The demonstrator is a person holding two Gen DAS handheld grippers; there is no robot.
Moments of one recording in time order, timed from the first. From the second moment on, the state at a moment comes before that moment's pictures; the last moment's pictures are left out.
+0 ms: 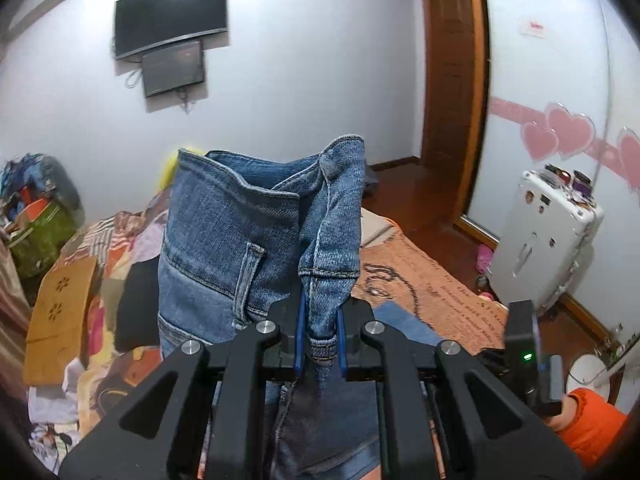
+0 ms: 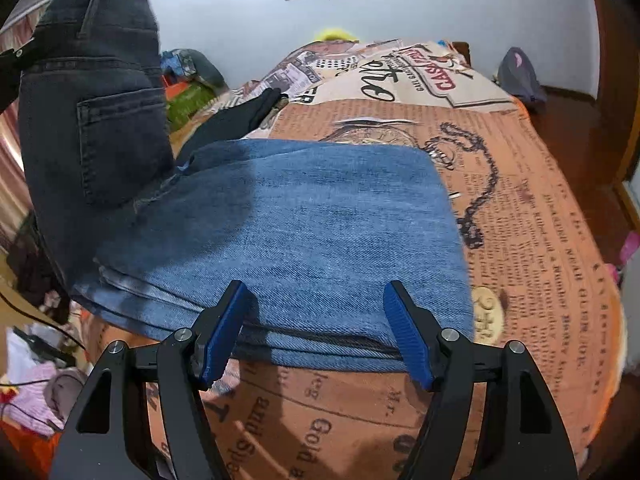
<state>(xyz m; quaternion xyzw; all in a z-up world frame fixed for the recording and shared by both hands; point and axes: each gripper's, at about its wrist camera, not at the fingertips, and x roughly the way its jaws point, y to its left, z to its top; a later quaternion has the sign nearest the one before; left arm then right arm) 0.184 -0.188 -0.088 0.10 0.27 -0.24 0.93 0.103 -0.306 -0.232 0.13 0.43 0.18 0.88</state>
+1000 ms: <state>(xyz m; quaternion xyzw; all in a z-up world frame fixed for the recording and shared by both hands) 0.194 -0.325 -0.231 0.17 0.46 -0.29 0.82 0.037 -0.414 -0.207 0.20 0.38 0.05 0.90</state>
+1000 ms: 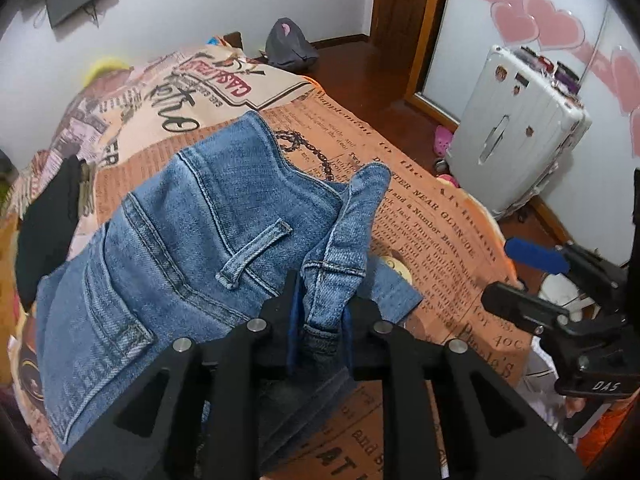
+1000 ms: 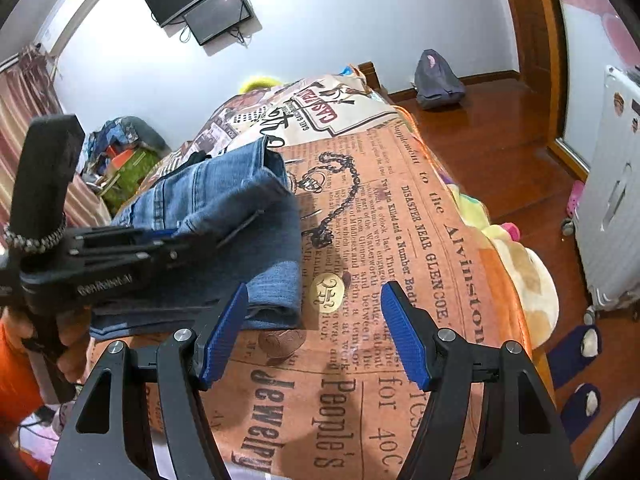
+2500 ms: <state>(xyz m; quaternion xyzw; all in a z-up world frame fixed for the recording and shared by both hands) 0.291 -0.051 -0.267 0.15 0.48 -0.16 0.85 0.143 -0.314 -0.239 0.10 0.47 0.13 0.87</state>
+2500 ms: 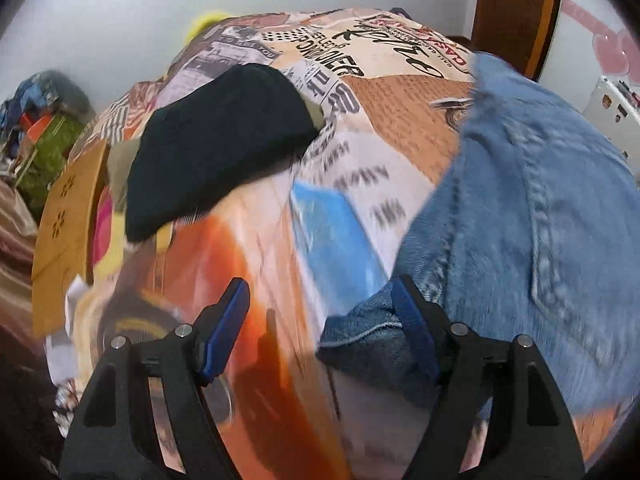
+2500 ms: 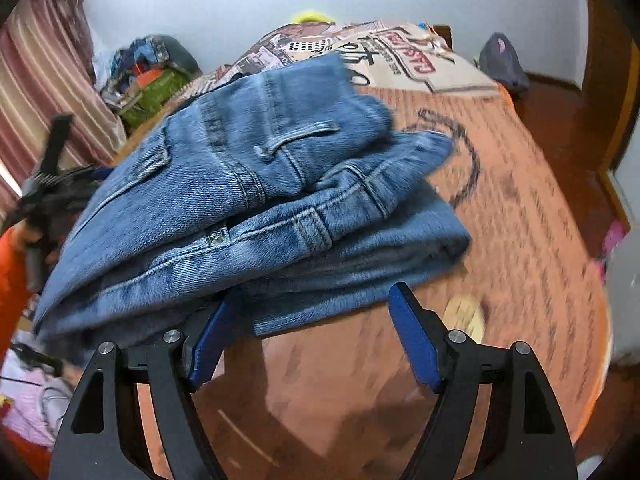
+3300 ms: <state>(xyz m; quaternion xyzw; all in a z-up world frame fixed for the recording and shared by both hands) 0.262 -0.042 -0.193 0.04 0.40 -0.15 0.90 0.184 -0.320 -0.172 0.07 0.37 0.15 0.91</state>
